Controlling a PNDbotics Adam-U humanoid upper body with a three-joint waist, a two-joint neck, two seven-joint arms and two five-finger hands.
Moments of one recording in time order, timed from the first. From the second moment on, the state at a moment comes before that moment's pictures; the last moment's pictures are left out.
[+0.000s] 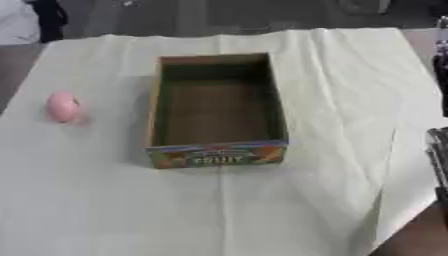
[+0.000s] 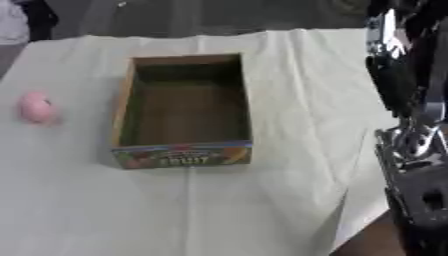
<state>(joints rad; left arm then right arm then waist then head) -0.34 0.71 0.10 -1.97 -0.37 -0.01 0.30 -0.39 -0.35 -0.01 -1.98 0.22 -0.09 -0.43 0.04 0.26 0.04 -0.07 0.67</state>
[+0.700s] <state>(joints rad) -0.56 0.95 0.04 -1.65 -0.47 -0.12 -0.16 -0.38 -0.36 0.00 -1.98 0.23 -0.08 -0.43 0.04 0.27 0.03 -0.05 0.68</state>
